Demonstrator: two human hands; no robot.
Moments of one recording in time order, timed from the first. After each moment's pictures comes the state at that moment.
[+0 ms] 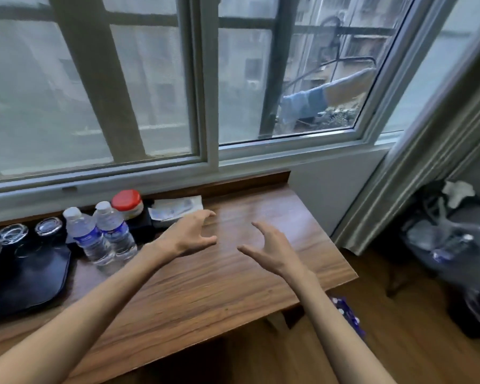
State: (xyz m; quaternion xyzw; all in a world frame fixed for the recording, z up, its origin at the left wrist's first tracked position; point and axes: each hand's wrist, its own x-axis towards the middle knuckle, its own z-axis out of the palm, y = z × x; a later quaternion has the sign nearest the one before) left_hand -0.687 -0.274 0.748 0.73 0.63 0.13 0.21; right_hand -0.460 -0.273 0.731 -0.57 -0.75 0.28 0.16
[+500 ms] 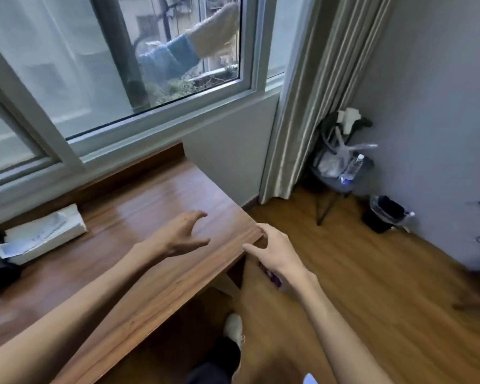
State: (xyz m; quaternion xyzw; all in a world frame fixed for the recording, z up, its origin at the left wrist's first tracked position) left_hand -0.440 -0.213 0.694 0.83 0.49 -0.01 0.24; right_hand -0.211 -0.309 0.667 -0.73 -0.56 0.31 0.23
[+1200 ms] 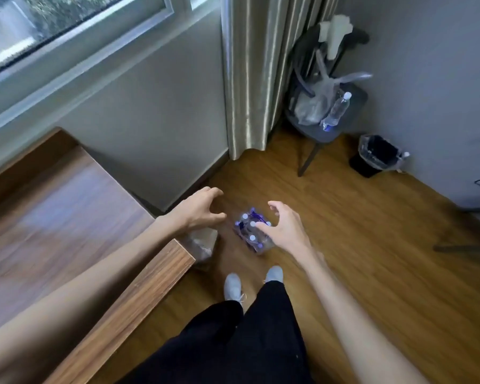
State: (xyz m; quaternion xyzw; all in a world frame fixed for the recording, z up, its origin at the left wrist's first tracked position) left_hand -0.145 -0.053 0.584 0.83 0.44 -0.12 0.32; right_hand 0.051 -0.184 0.554 -0.80 -0.43 0.37 0.19
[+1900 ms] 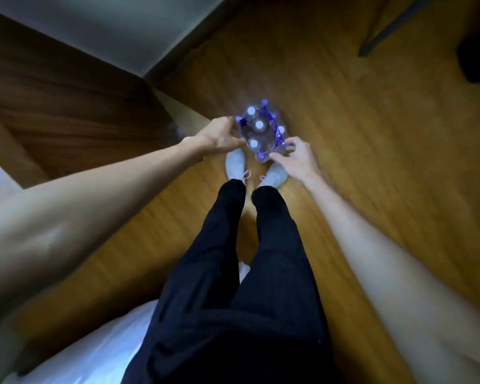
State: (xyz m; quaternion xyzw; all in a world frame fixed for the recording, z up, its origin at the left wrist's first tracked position) left_hand -0.004 -0.026 0.301 0.63 0.59 -0.21 0.46; right_hand 0.171 -0.120 0.251 -0.76 -0.34 0.54 0.06
